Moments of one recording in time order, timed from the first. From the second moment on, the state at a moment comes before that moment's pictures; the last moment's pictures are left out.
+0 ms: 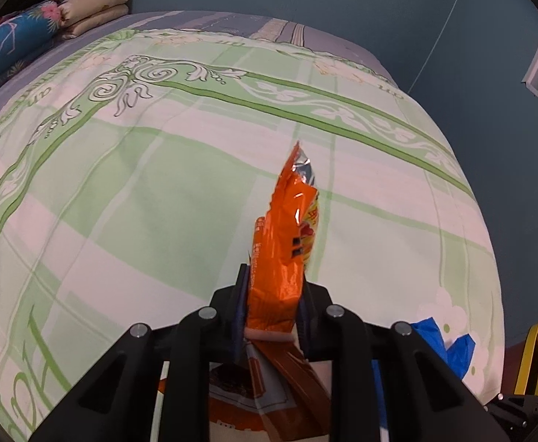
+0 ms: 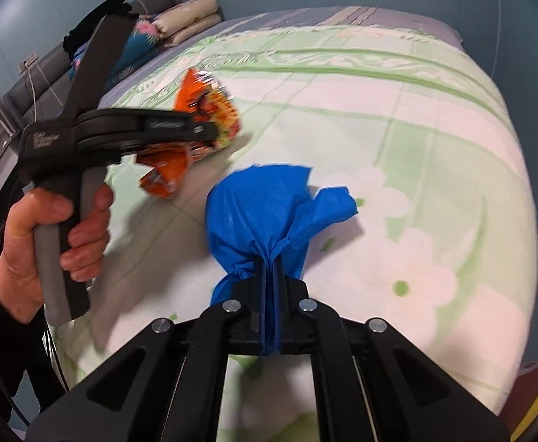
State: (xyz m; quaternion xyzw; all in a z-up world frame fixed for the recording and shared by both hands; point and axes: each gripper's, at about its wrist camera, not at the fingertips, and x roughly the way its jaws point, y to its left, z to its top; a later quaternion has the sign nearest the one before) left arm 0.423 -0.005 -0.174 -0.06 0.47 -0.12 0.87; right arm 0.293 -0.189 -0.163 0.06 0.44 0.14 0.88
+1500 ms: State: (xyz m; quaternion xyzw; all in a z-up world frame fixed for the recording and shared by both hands) left arm 0.204 -0.076 -0.046 -0.02 0.32 -0.21 0.92; right arm 0.135 -0.299 -0.020 0.08 0.25 0.11 0.96
